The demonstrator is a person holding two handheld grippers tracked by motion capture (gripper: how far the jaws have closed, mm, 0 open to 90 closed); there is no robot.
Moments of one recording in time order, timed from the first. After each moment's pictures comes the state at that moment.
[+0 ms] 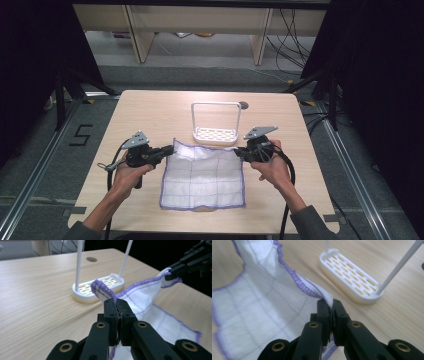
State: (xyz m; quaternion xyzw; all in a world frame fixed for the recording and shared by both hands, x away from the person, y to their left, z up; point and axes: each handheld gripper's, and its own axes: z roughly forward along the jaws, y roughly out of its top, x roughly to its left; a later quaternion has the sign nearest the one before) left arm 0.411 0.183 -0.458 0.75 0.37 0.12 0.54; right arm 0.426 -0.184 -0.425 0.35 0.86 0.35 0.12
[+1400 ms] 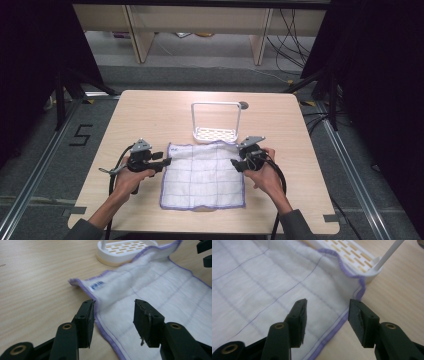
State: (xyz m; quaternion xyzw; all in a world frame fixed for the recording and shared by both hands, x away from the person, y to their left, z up) left arm 0.402 0.198 -0.494 0.77 0.42 0.12 0.46; right arm 0.417 -0.174 -0.462 0.36 0.87 0.30 0.17
